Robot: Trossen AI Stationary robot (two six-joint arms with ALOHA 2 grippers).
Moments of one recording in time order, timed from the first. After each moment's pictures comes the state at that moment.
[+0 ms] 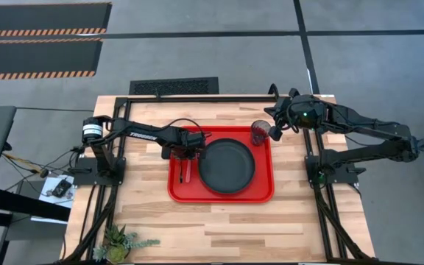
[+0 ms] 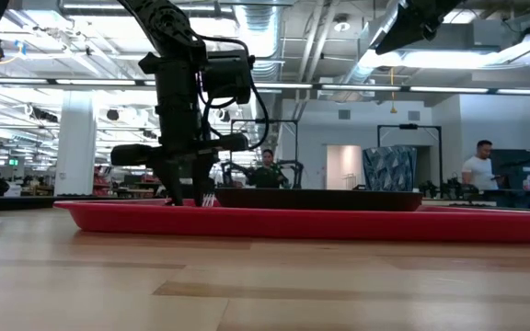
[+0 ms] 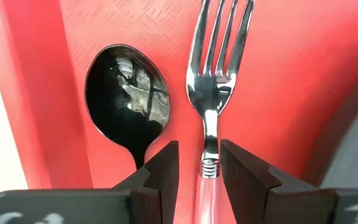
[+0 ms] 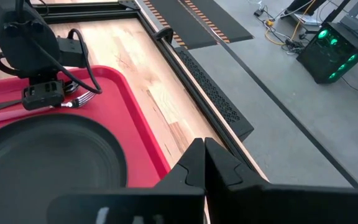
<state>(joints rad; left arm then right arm) 0.17 1.80 1.09 -0.67 -0.06 -1.35 -0.24 0.95 1.05 -0.63 0.36 -0.04</state>
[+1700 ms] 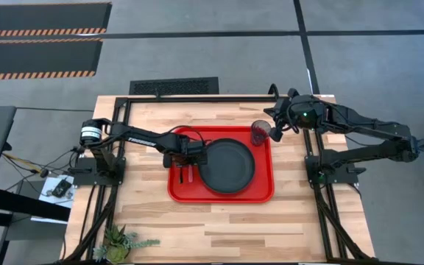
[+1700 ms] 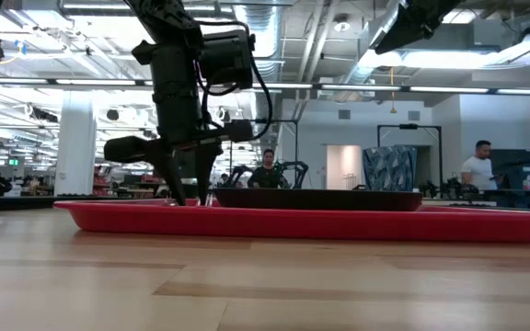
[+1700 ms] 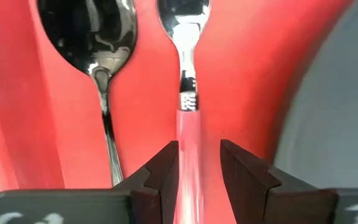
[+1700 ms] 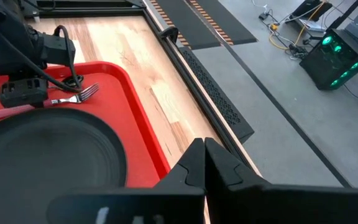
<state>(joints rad) 0.08 1.79 1.09 -0.64 -0.02 -1.50 -0.24 0.95 1.05 -0.63 0.34 -0.08</state>
